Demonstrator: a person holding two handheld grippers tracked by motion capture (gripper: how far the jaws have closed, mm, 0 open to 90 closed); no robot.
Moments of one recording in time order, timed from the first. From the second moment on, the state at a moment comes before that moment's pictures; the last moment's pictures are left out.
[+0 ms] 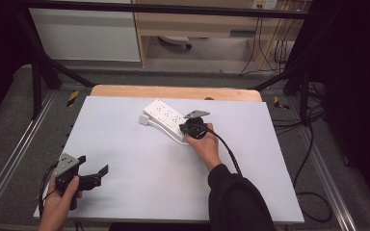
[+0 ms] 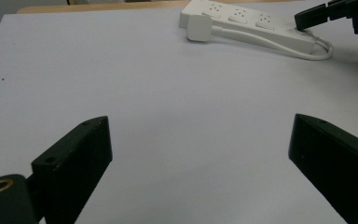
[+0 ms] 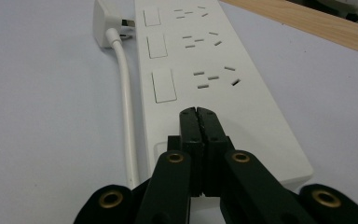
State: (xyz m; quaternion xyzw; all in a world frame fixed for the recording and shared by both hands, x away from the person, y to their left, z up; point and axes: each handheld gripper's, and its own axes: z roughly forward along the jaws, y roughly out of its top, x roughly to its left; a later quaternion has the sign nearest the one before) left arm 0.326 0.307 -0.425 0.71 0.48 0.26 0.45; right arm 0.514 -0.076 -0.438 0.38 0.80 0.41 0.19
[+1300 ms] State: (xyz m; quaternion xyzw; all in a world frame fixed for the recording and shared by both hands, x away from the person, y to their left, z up) left arm 0.327 0.305 -0.425 0.71 0.48 0.25 0.45; right arm 0.512 -0.081 -0.438 0.39 0.81 0.41 0.19
